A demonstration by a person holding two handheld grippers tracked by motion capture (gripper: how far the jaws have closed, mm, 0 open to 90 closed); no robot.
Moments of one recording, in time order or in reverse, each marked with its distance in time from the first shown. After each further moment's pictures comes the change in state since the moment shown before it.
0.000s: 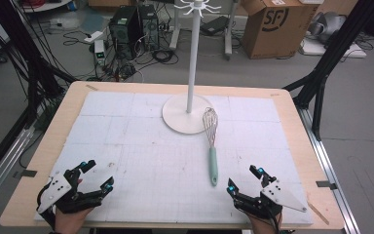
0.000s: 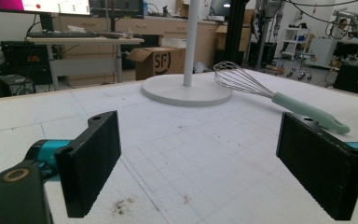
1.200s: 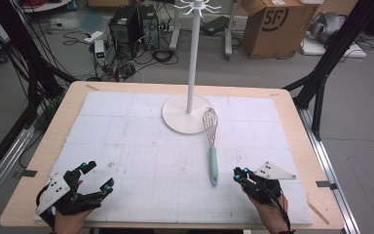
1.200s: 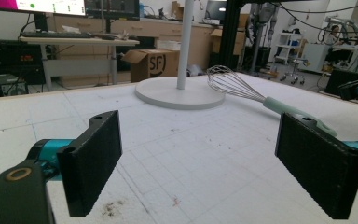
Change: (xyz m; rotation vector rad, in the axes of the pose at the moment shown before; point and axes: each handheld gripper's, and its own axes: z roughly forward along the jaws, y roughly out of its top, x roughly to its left) left arm -0.003 0.003 -0.003 -0.011 -0.020 -0.021; right arm -0.029 0.012 0.030 0.359 0.115 -0.019
